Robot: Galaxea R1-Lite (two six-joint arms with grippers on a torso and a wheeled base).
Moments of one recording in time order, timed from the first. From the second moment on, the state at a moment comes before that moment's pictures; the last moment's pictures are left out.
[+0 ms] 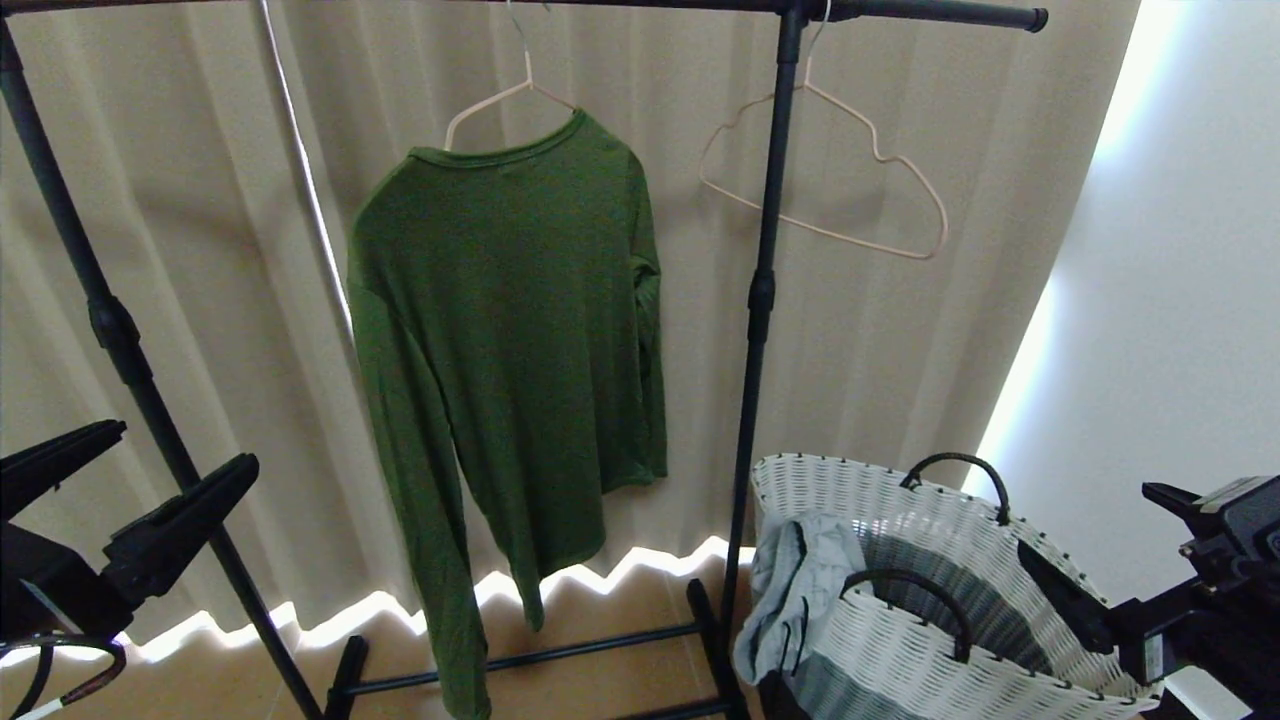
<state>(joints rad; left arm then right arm) -0.07 0.98 -0.25 -0.74 -0.16 0.10 0.32 1.23 -0.06 -0.97 -0.26 -0.34</state>
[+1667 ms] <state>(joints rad) -0.09 1.08 -0.24 -0.74 -0.16 0.11 0.32 1.34 -0.07 -0.95 -0.23 -0.35</state>
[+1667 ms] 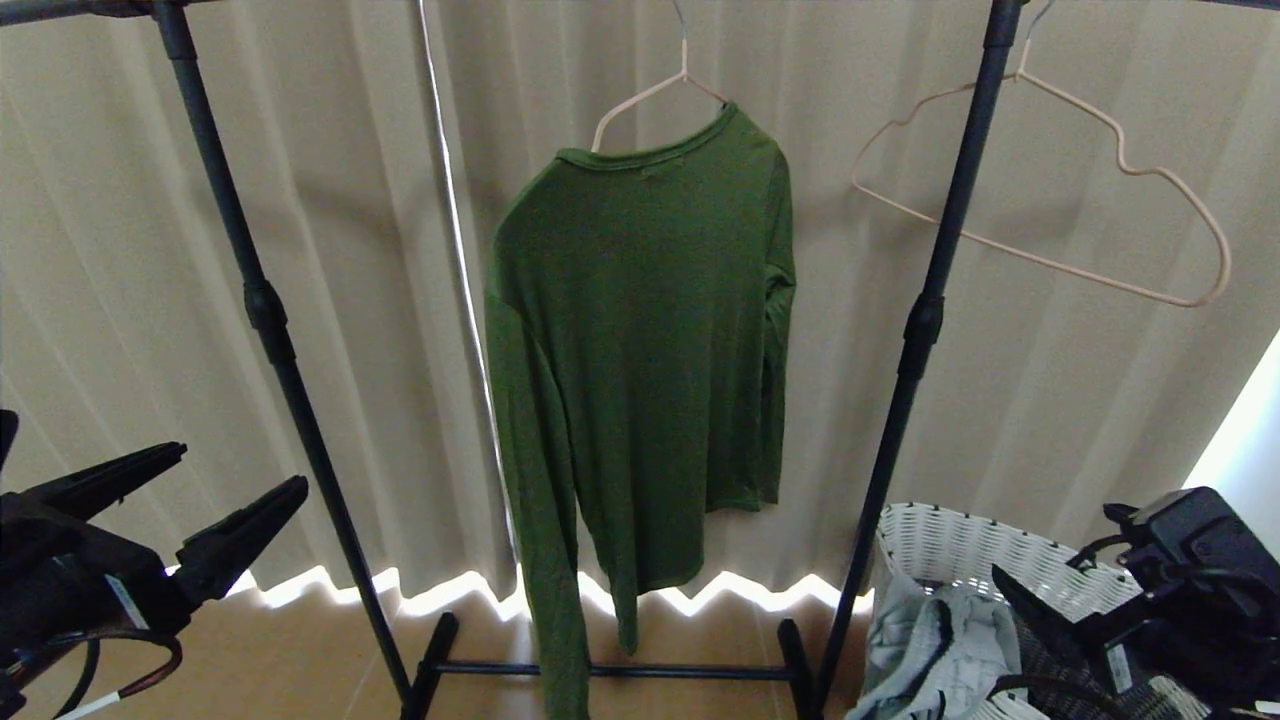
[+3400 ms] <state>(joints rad) -0.16 1.07 -0.23 -0.74 -0.16 0.12 0.24 1.83 -0.74 -0.01 -0.31 -0.38</state>
